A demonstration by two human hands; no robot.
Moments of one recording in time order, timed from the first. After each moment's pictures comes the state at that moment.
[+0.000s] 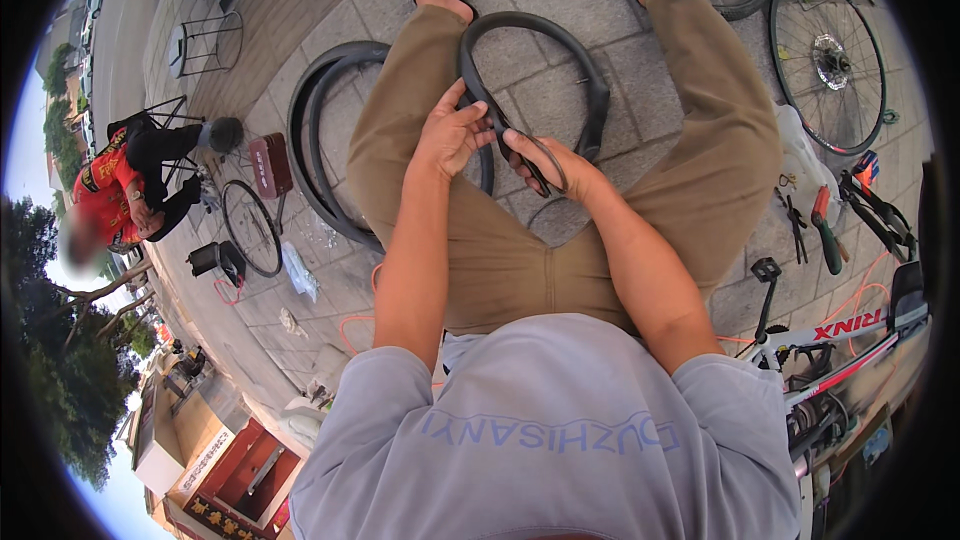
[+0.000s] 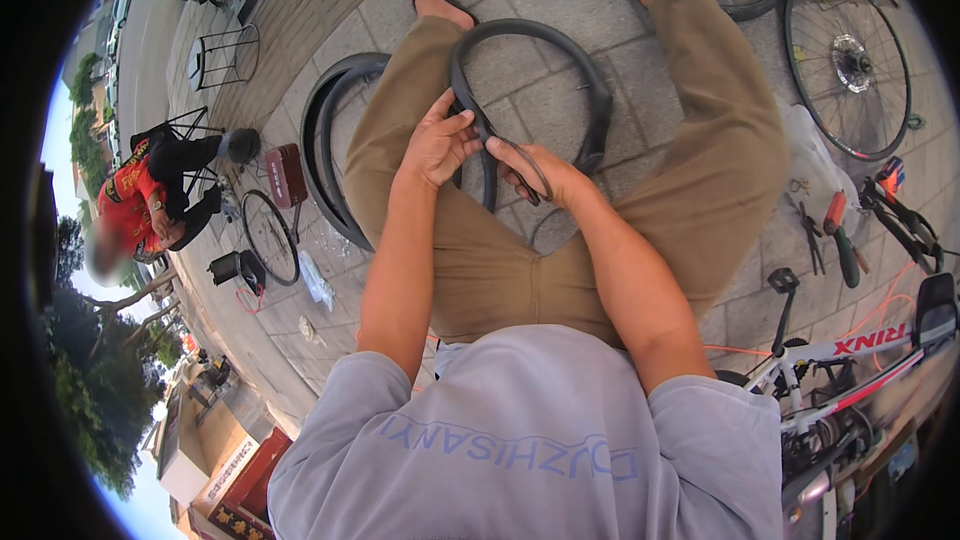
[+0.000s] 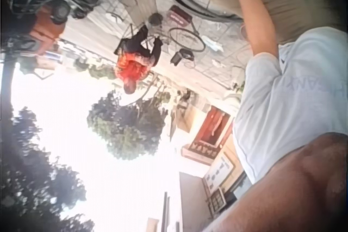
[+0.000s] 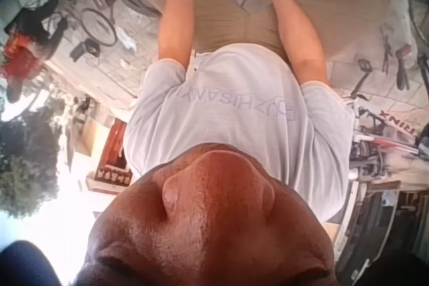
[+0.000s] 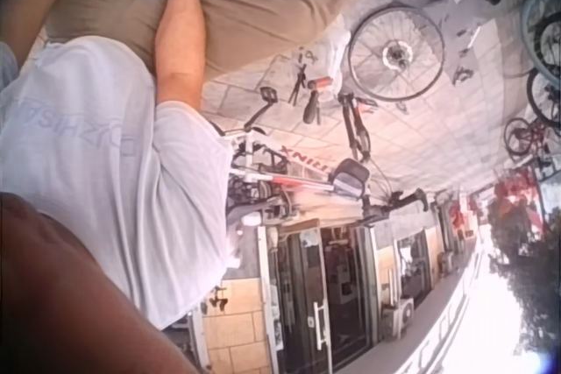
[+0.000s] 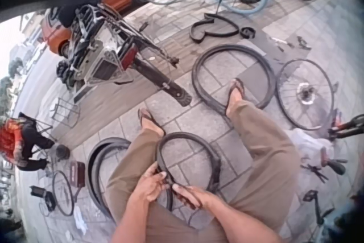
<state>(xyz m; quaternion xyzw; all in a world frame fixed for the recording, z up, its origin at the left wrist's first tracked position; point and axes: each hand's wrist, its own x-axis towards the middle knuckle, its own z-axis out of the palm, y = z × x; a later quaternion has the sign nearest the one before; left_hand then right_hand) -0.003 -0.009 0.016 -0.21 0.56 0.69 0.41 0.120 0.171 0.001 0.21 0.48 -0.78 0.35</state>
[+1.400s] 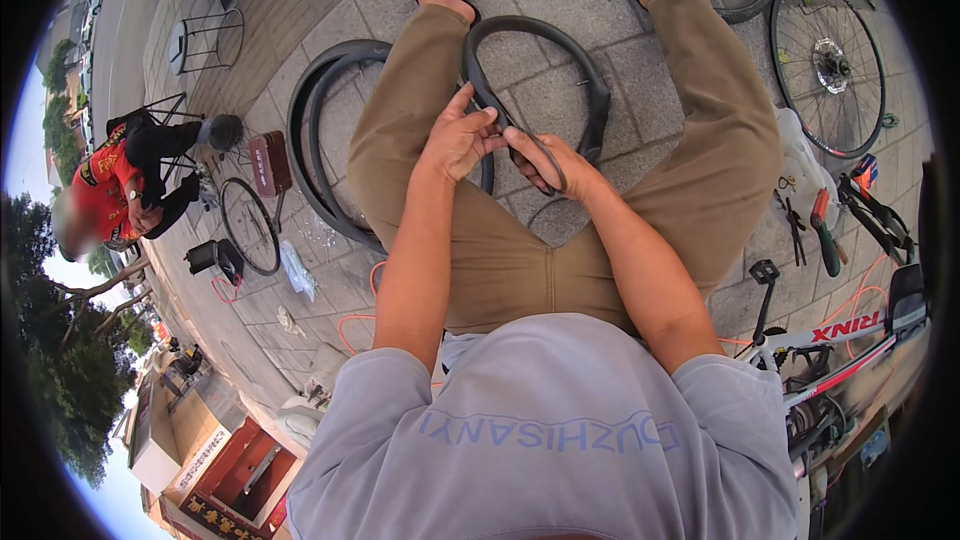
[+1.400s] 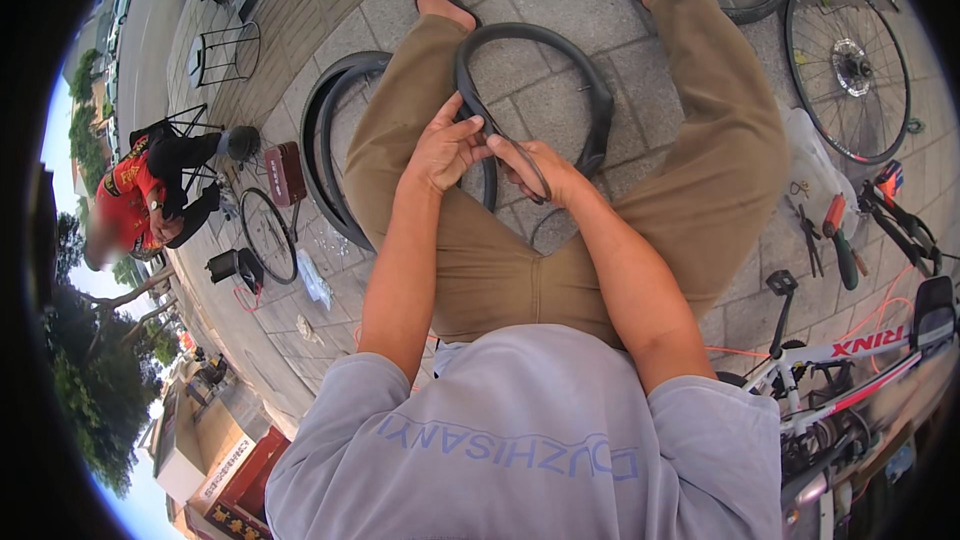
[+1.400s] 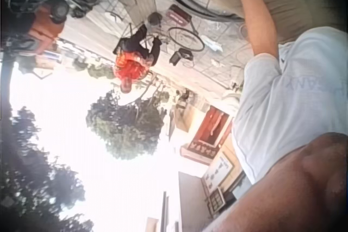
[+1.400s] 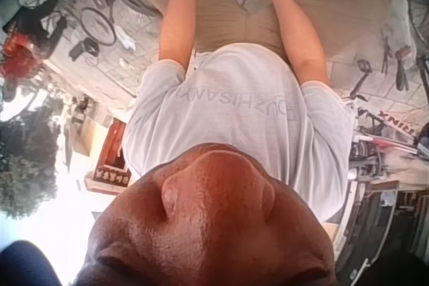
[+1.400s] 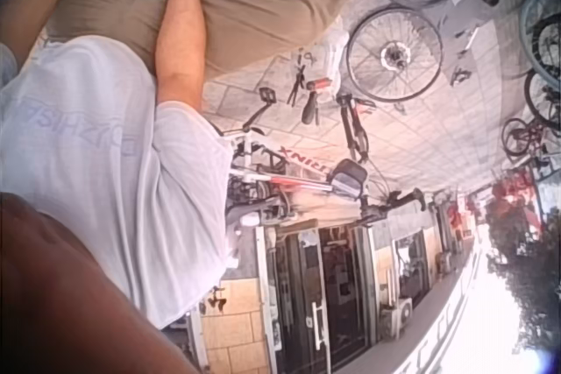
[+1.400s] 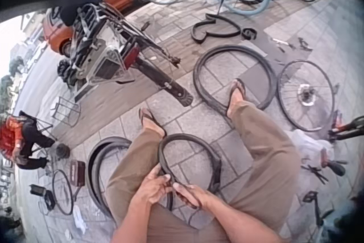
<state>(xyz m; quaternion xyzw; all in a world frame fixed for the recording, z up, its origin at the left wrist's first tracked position) 0.009 -0.003 0.022 -0.19 0.53 0.71 0.43 0.120 0.170 -0.004 0.23 0.47 -0.78 0.34</state>
